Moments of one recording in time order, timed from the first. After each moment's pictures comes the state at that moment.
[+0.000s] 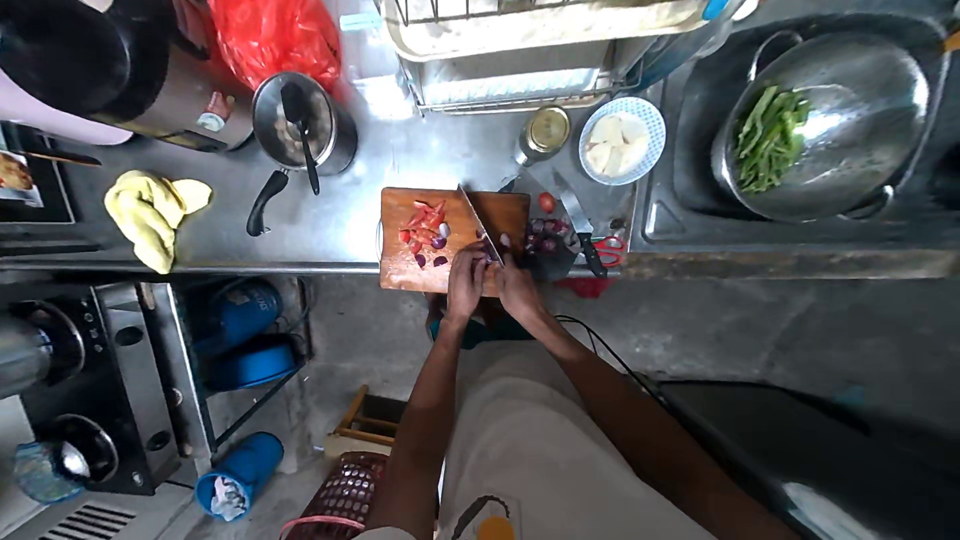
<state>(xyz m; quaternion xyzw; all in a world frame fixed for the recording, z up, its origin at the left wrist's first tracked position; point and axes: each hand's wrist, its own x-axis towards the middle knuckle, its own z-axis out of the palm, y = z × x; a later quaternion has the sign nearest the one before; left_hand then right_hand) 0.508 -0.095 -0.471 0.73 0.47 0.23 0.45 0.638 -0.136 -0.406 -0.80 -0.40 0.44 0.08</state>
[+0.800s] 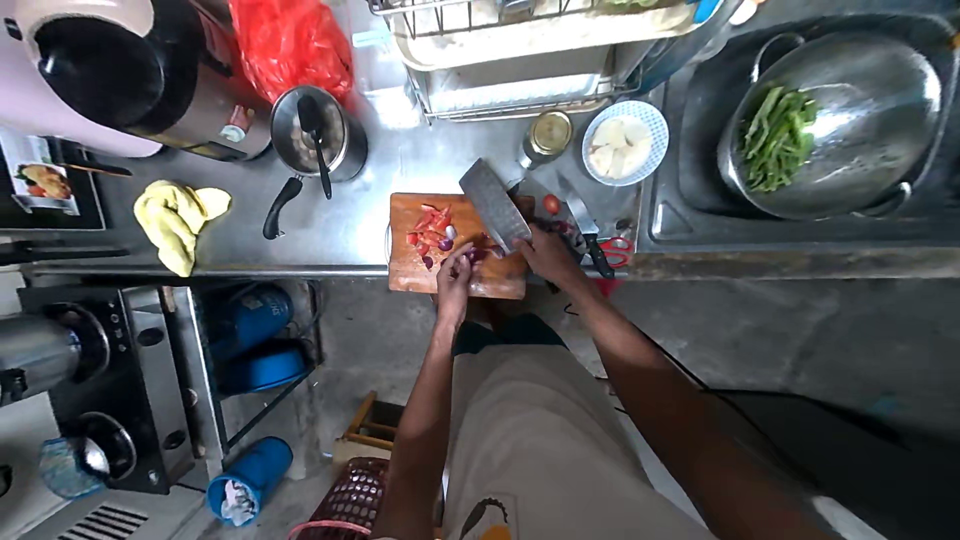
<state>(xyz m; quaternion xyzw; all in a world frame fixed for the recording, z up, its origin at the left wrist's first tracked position) 0.488 -0.090 -0.432 0.40 0.49 0.32 0.70 0.710 -0.104 -0.410 -0.77 -0.44 0.44 0.14</state>
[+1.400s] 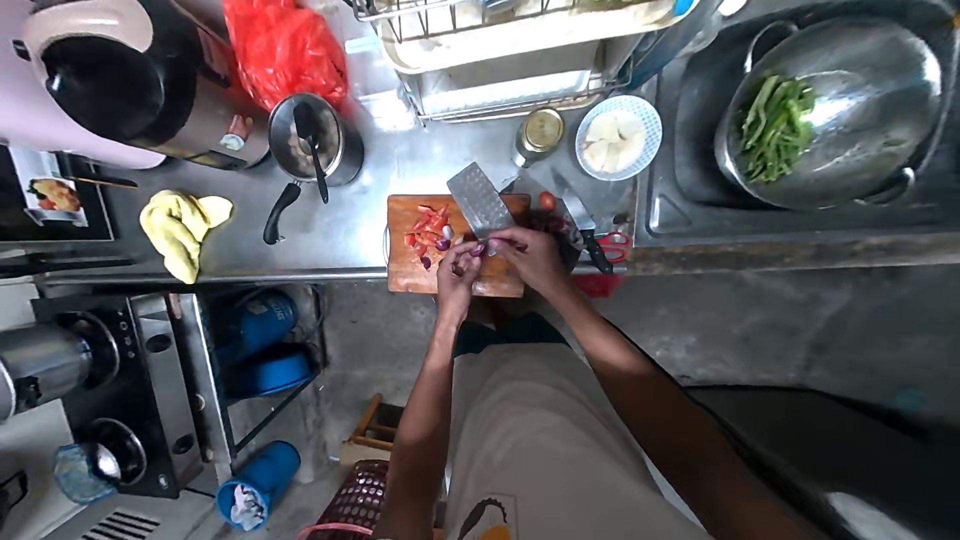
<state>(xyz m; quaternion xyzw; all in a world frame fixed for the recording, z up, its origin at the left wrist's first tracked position) 0.496 -0.086 -0.410 0.46 0.47 0.32 0.68 0.676 -0.109 -0.360 -0.67 -0.43 0.45 0.40</state>
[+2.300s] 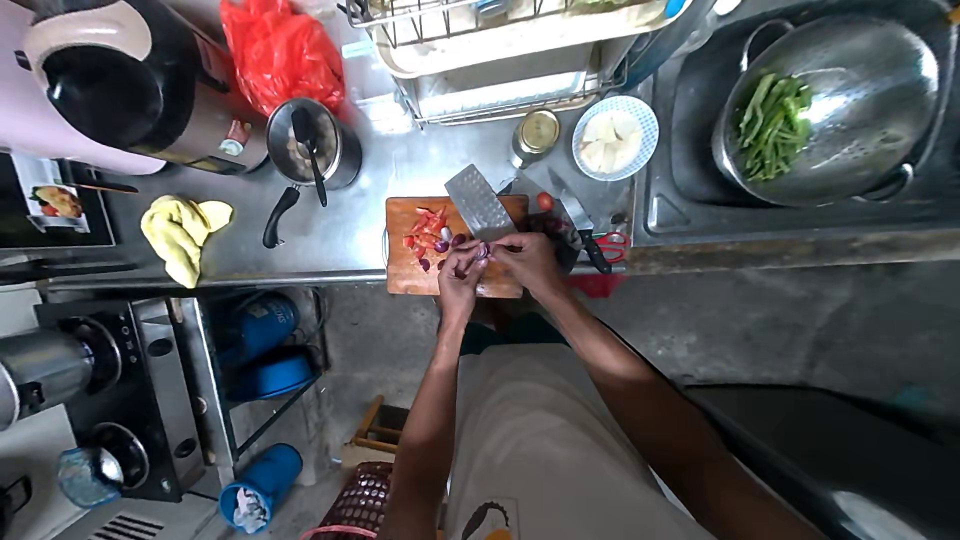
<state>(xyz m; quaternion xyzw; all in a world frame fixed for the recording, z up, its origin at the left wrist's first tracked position) 0.508 -0.089 -0.407 0.52 0.43 0.40 0.62 0.666 -0.111 -0.354 -0.71 -0.33 0.48 0.40</state>
